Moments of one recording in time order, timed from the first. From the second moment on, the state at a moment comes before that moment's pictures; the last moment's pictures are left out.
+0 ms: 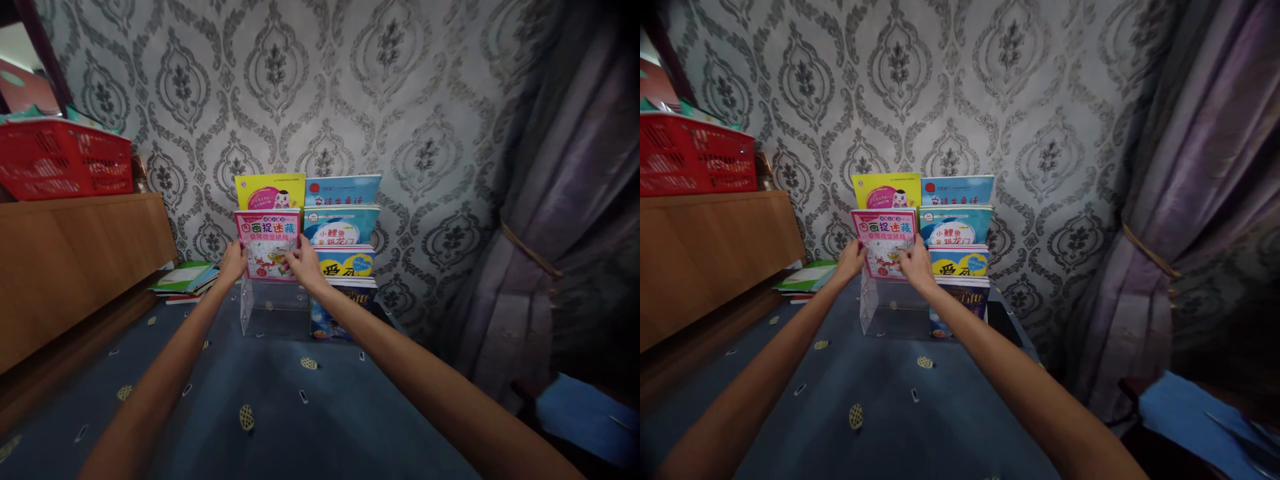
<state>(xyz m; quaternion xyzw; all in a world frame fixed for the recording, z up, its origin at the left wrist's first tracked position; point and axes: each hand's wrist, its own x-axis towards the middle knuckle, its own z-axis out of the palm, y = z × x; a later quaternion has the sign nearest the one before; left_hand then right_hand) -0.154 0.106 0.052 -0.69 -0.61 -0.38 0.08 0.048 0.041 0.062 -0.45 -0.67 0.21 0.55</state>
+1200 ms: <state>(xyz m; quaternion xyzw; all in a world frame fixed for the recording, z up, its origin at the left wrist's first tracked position) -0.137 0.097 0.052 -0.65 -0.64 -0.40 0.07 0.044 0.035 0.058 -0.50 -0.61 0.31 0.53</state>
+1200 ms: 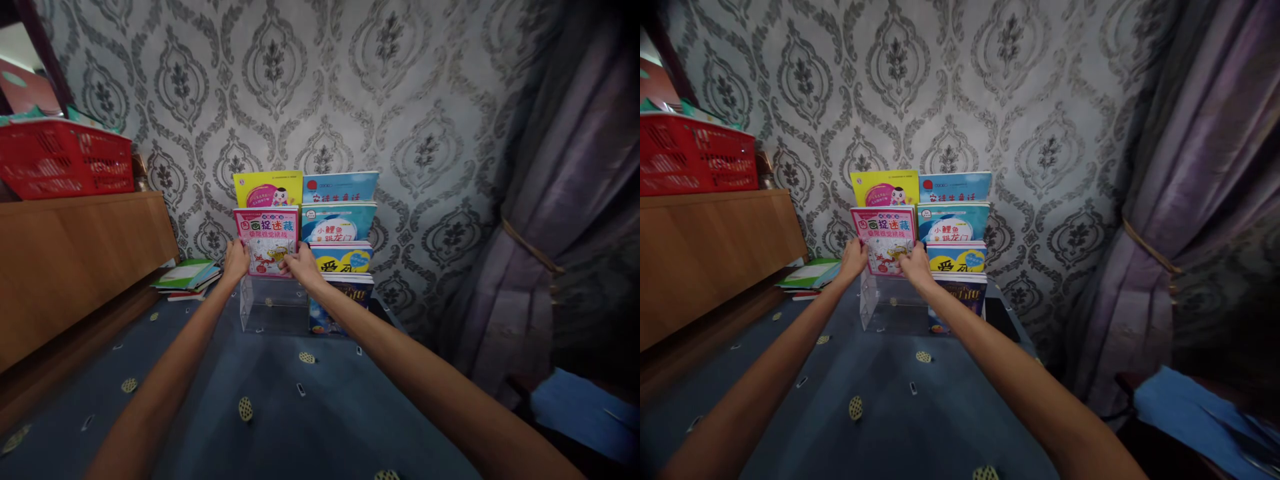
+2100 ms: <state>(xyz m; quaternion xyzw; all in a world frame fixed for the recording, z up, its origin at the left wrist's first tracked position) -0.132 0.087 0.047 -0.63 -0.65 -0.42 0.06 0.049 0.016 0.053 -0.48 -0.63 0.31 0.53</state>
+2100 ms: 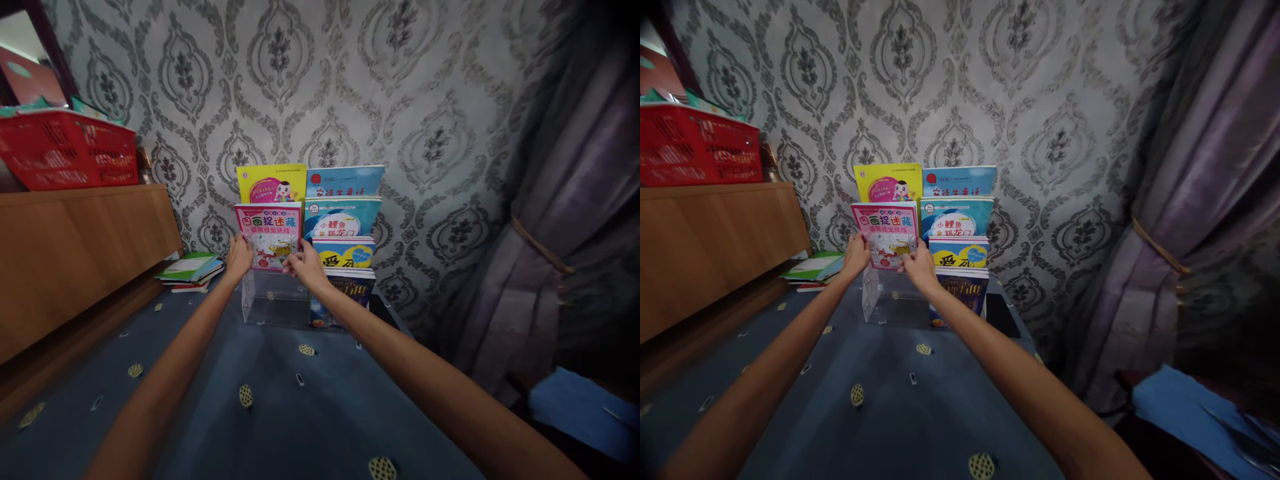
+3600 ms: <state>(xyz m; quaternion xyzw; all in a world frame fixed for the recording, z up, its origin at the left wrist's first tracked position) -0.300 0.070 -0.079 -0.52 -0.82 -0.25 0.02 0.019 -0.093 -0.141 -0.46 -0.79 0.28 0.30</state>
